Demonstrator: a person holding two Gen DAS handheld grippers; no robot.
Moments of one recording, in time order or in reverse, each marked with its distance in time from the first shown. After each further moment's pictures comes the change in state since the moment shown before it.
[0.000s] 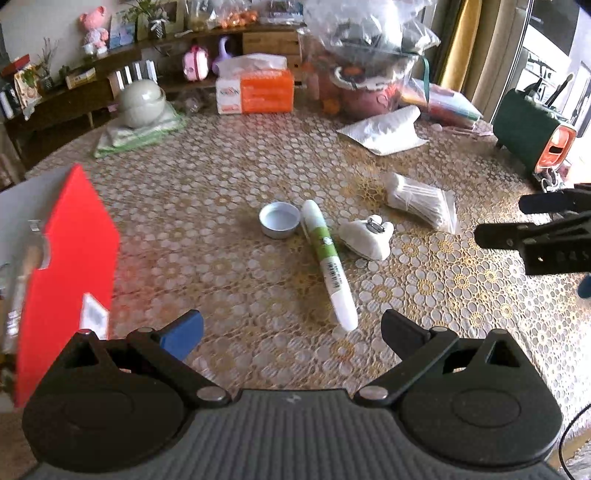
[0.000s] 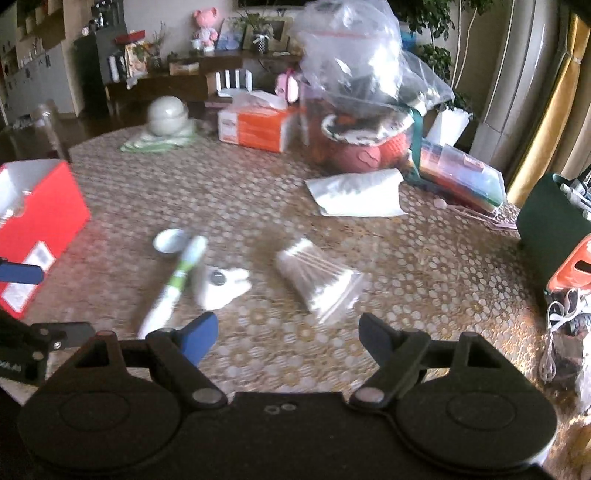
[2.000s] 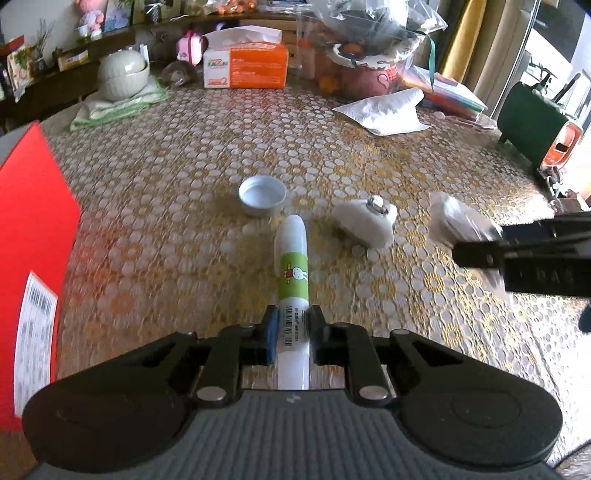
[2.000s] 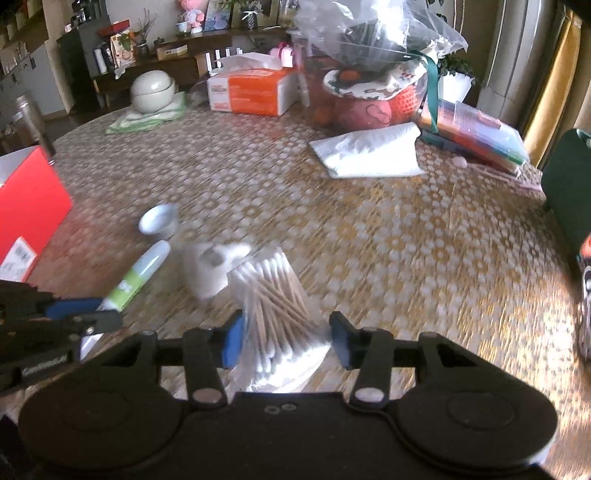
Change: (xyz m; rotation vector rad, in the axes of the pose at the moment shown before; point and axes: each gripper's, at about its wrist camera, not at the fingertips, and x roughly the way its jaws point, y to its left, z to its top) left arm 0.039 0.003 -0.016 -0.041 0.001 -0.044; right arm 0.027 0.023 -0.018 0.072 0.066 0.039
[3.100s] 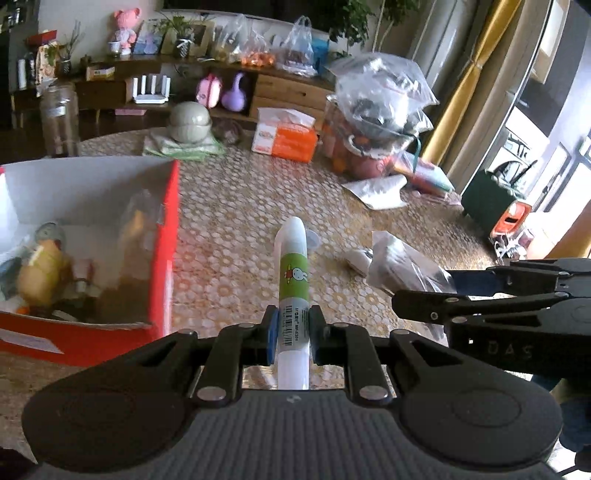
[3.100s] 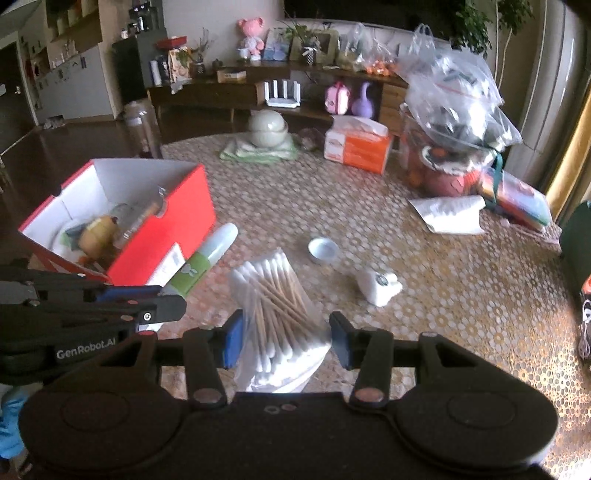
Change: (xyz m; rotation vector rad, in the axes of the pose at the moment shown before) left arm -0.146 0.084 -0.038 -0.118 -0.178 -0.104; right arm -0.111 0.152 0.001 -0.108 -0.112 0.070
